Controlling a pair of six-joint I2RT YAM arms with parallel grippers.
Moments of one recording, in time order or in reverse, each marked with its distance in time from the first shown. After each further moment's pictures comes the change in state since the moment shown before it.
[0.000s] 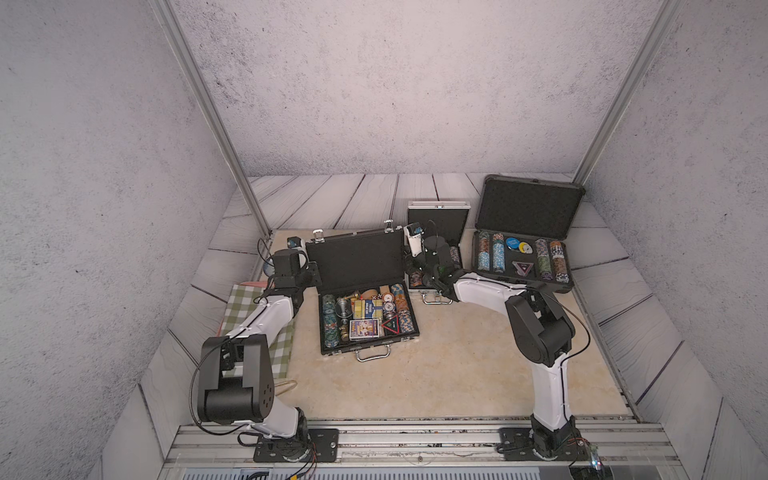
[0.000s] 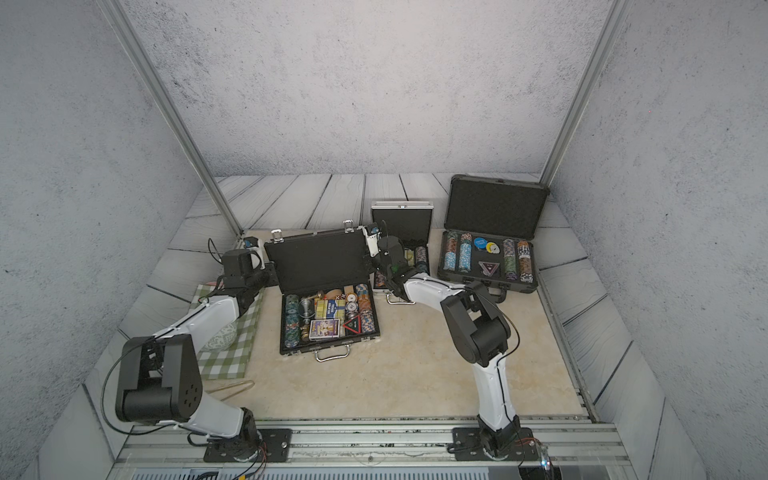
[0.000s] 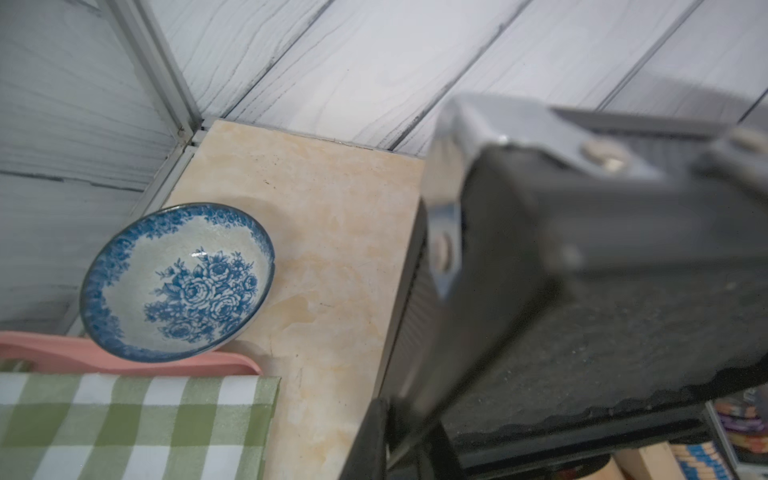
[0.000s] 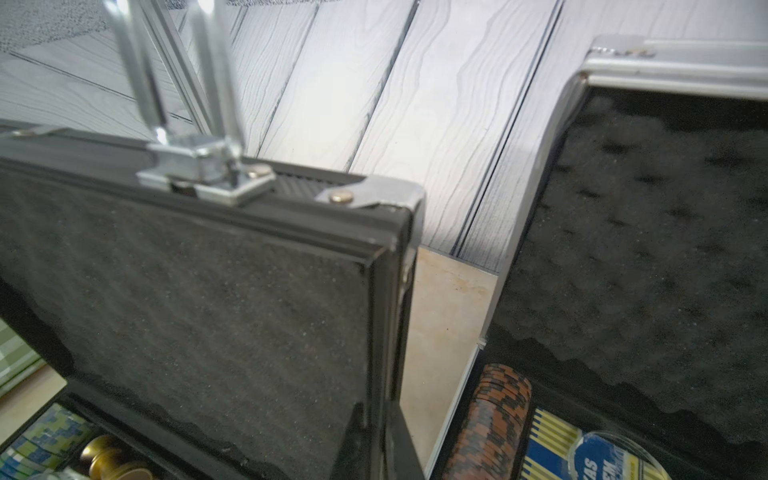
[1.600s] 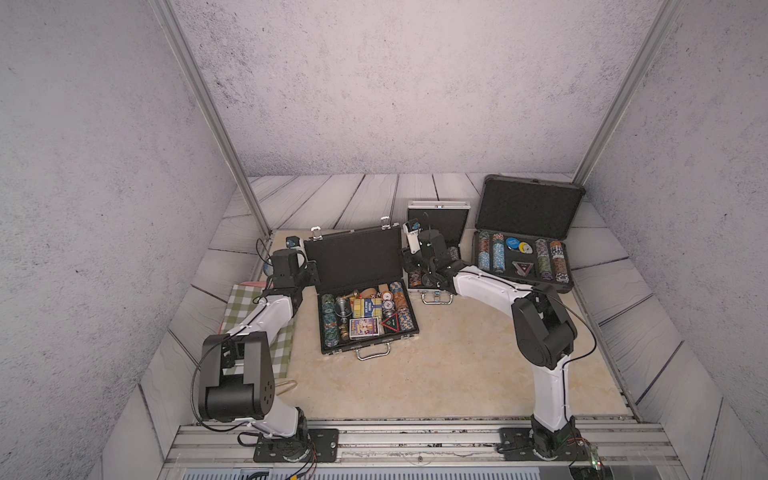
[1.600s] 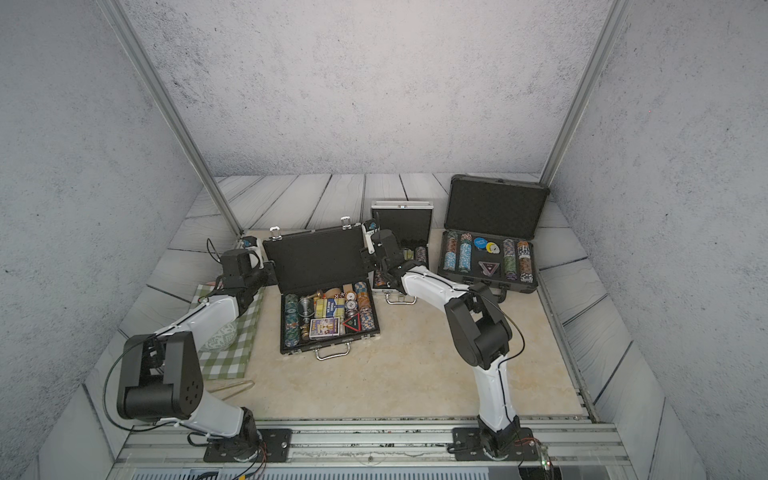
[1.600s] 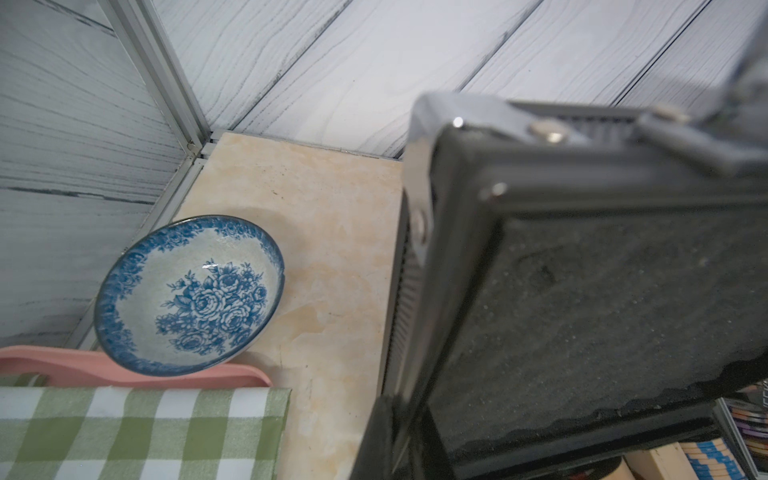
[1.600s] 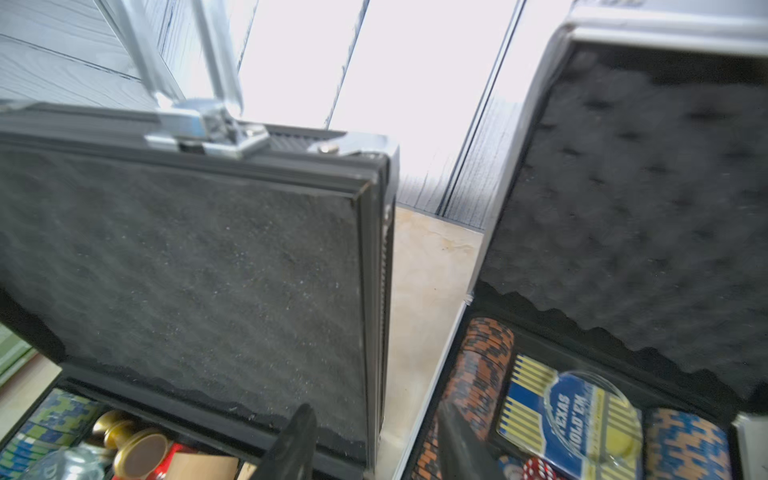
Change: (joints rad) left arm 0.015 0.015 0.000 0.041 -0.004 0.027; right arm 0.014 0.001 0.144 -0.293 0.092 0.050
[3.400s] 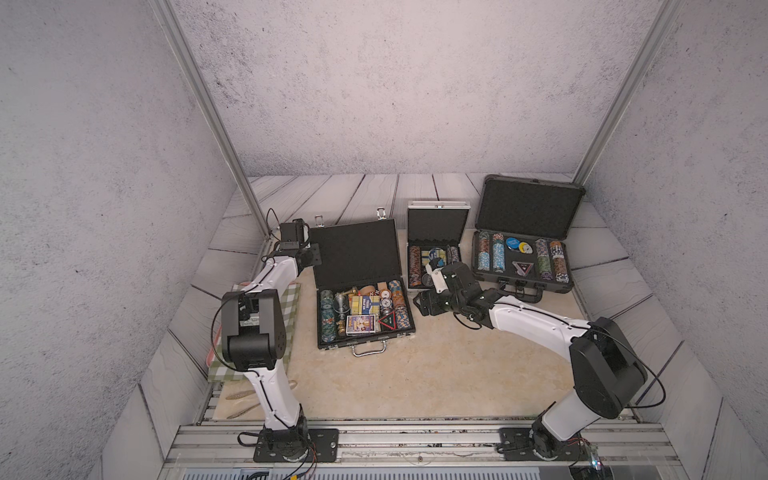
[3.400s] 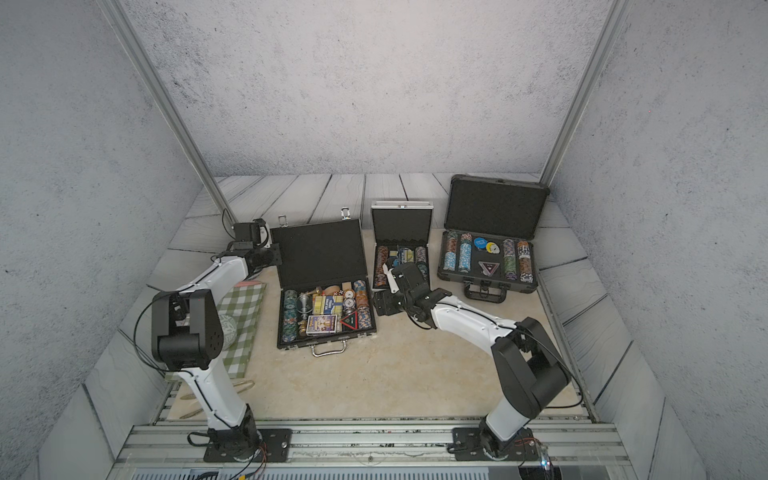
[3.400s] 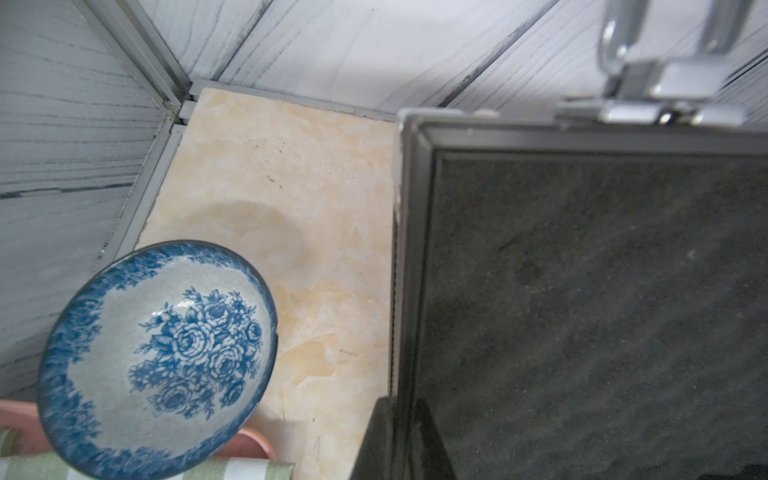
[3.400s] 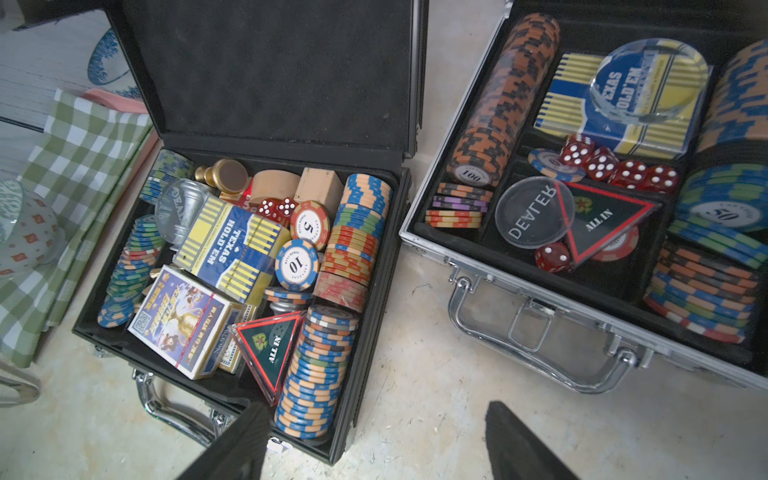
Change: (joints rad) left arm -0.001 0.342 0.473 -0.347 -0.047 0.016; right arm 0.027 -0.449 -0.504 -0.249 -0.156 0.200
